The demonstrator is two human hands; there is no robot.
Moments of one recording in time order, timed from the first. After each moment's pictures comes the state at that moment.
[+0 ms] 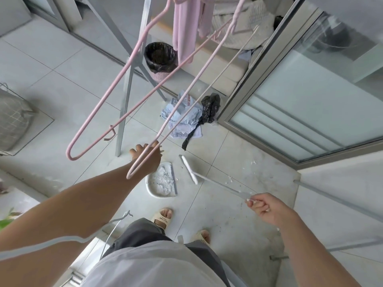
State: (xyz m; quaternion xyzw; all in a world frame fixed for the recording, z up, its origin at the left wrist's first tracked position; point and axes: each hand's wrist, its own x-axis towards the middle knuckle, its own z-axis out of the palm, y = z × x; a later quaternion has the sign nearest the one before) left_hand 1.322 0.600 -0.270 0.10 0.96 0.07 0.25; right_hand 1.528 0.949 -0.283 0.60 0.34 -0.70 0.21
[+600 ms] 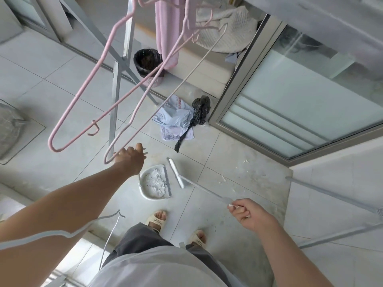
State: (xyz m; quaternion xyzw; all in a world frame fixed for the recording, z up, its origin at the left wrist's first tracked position) left_hand 1.336 0.593 -0.287 0.10 0.96 -0.01 0.27; right_hand 1.570 0.924 -0.287 0.58 0.29 -0.73 0.22
